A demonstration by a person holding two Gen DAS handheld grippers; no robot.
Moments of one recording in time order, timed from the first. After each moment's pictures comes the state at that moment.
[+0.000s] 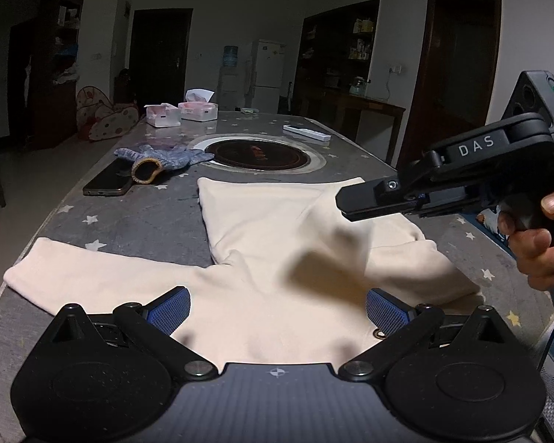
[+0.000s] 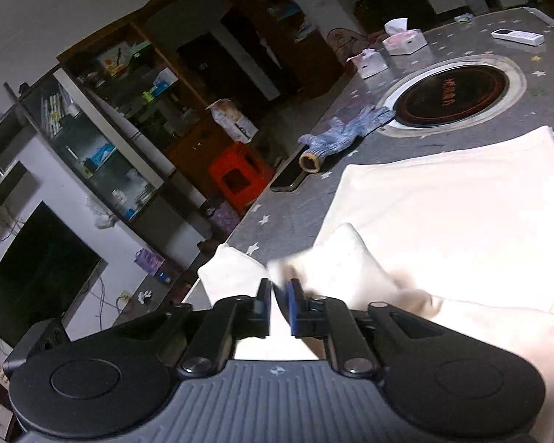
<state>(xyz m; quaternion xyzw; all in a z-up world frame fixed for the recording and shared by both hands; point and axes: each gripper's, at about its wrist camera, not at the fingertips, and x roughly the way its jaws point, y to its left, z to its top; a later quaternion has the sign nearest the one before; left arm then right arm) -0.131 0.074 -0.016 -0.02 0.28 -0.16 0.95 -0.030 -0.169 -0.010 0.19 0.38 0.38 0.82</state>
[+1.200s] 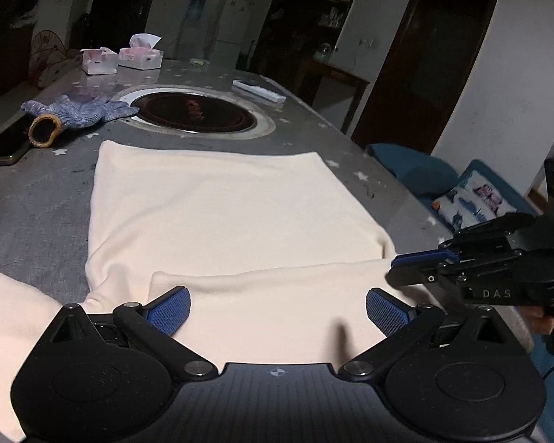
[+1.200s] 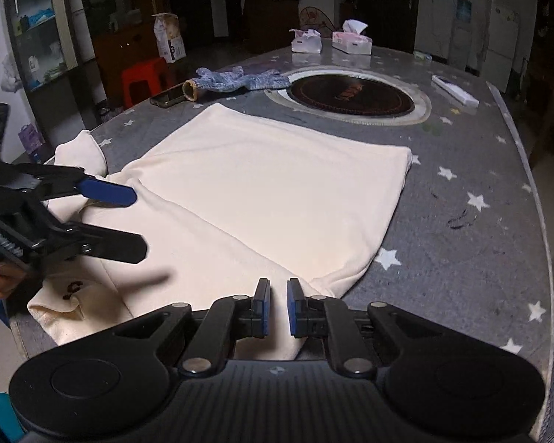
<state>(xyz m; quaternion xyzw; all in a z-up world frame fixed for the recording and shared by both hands) -0.043 0.022 -0.042 -0.07 0.35 -0.24 0.90 -0.040 -0.229 -0.034 -0.09 0.39 0.26 0.88</state>
